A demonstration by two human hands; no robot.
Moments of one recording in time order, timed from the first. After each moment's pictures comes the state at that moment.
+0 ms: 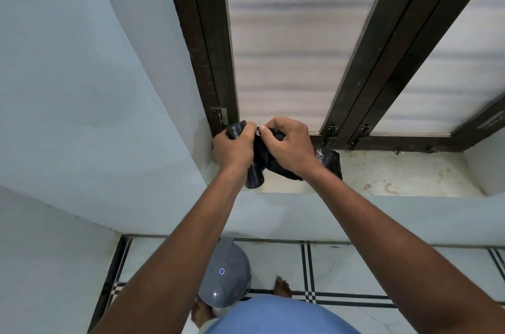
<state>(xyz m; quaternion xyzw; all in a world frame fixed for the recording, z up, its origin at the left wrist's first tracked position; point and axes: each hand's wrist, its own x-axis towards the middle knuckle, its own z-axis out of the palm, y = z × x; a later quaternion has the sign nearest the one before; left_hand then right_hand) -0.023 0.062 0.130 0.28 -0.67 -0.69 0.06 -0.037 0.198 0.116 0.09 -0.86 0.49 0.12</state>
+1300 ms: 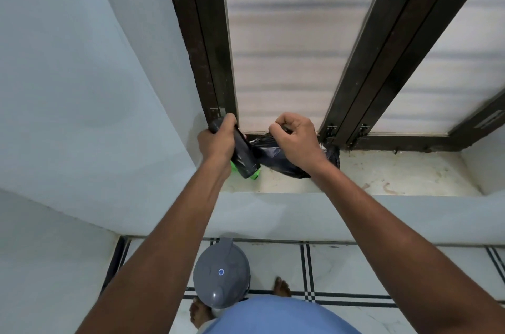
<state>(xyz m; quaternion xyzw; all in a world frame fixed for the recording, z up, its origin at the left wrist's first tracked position) -0.036 0.035 0.142 0.33 -0.61 -0.72 0.03 -0.046 0.213 0.117 0.03 -0.82 0.57 0.06</state>
